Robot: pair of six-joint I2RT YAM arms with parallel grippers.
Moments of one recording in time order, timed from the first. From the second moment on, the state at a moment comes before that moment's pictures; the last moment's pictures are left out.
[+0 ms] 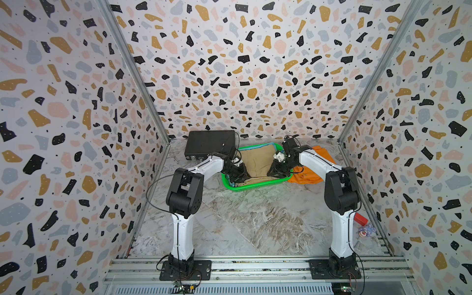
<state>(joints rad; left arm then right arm) -0.36 2.07 1.53 -0.65 0.71 -0.63 0.37 2.10 1.71 -0.85 -0.56 0.45</state>
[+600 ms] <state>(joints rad) -0.24 2.03 1.88 -0.70 0.75 -0.67 0.37 2.10 2.22 -0.97 -0.42 0.42</state>
